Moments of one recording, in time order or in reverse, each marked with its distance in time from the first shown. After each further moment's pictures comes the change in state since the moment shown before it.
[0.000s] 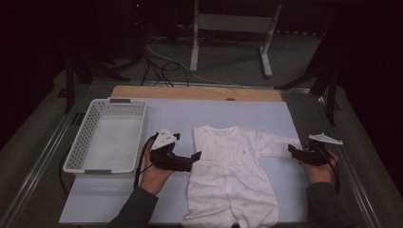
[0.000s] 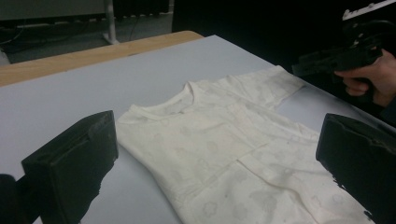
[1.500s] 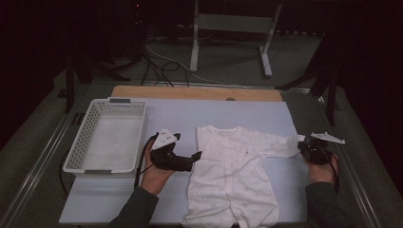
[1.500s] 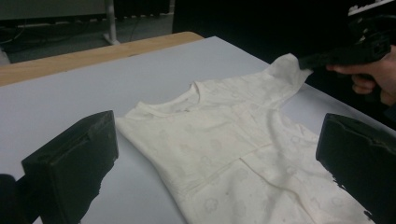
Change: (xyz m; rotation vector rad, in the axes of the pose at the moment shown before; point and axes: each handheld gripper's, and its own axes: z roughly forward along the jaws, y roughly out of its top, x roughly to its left) left arm -0.001 0.000 0.001 -0.002 0.002 -0.006; right arm 0.012 0.014 -0.018 -0.022 -0.072 0.029
